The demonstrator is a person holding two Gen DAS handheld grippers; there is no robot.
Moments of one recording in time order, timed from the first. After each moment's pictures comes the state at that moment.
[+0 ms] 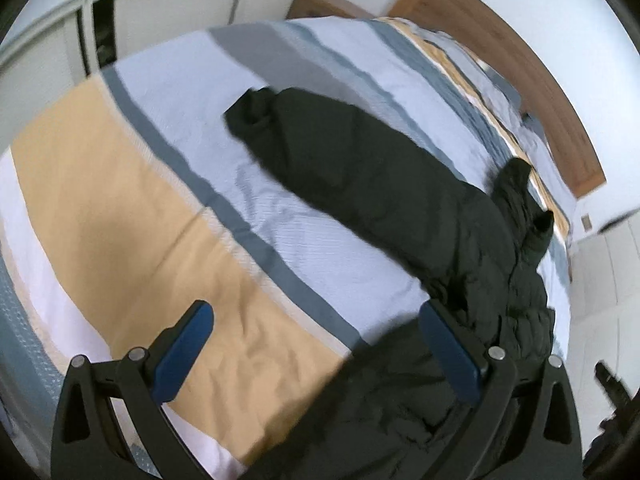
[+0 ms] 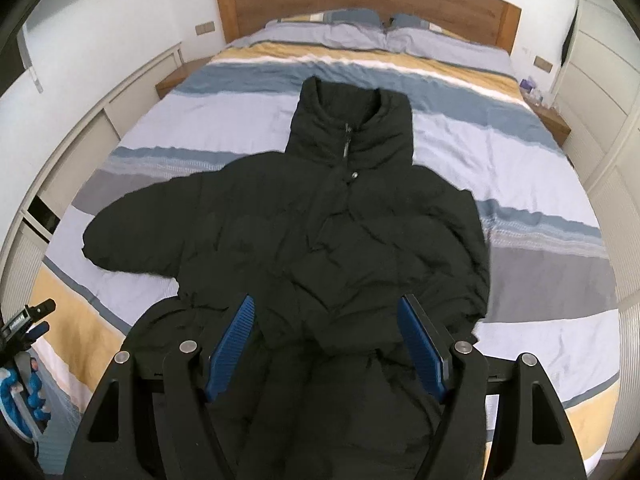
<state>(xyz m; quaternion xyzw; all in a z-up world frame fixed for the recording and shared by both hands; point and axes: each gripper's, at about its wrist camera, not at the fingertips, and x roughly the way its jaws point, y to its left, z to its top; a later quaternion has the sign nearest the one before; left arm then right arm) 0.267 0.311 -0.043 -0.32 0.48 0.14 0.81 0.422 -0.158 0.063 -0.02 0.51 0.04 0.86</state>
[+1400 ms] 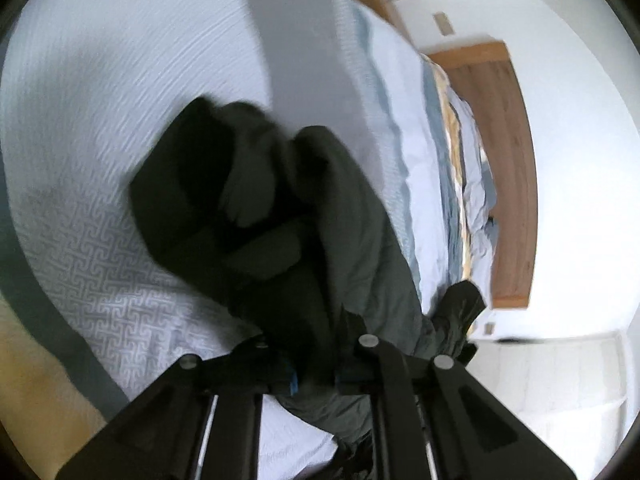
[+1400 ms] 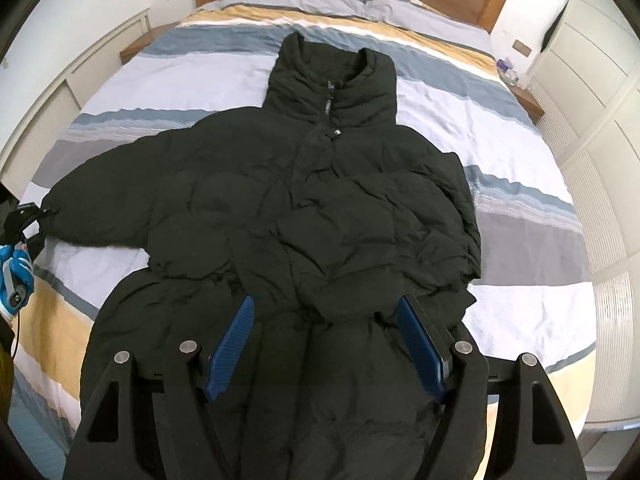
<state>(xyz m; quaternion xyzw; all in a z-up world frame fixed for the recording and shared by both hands) 0.426 0.432 -0.142 -0.55 0.40 0.07 0.73 0.410 -0.131 0.042 -0.05 0.55 -0.03 0.84</state>
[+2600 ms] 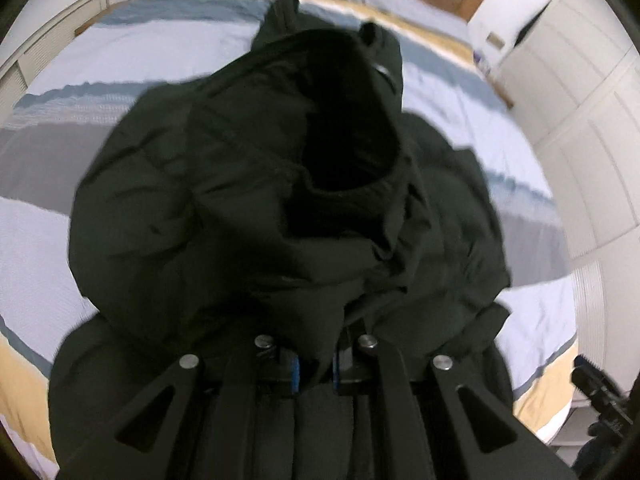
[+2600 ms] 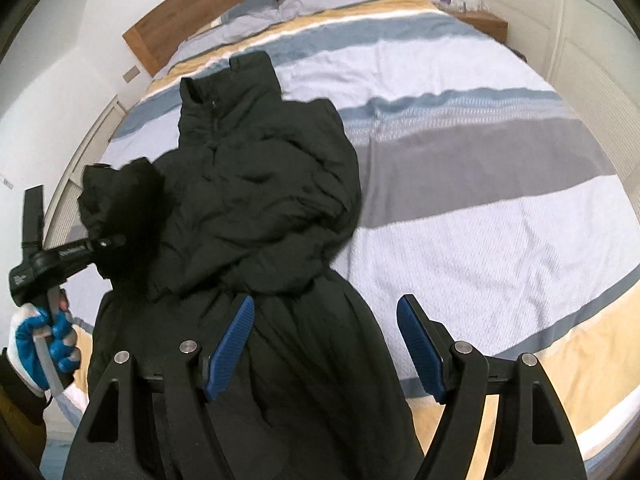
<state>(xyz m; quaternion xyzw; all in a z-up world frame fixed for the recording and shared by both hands) 0.420 -0.088 -0.032 -0.09 0.56 -0.09 0.82 0.340 -0.389 -0.001 0.15 0.53 -0.02 0.83</state>
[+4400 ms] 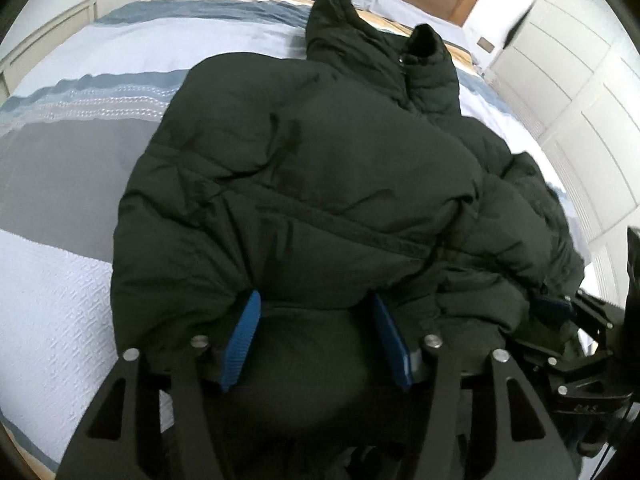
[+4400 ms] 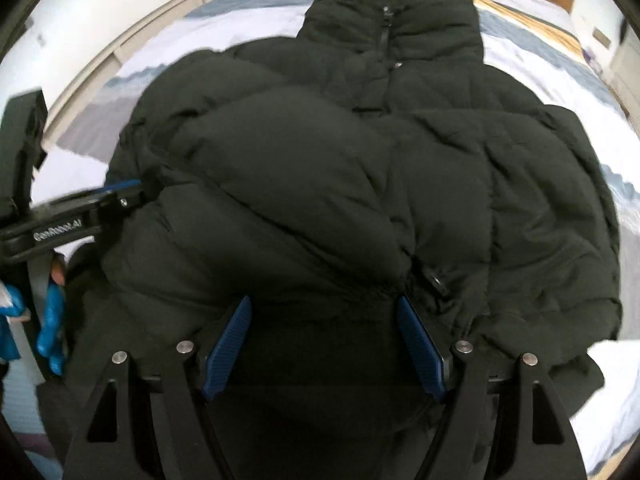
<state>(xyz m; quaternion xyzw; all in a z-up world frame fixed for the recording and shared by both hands) 0.474 0.038 -0.122 -0.07 0.52 -0.13 0.84 0.478 -0.175 -0.117 -0.03 0.57 0.11 0.81</state>
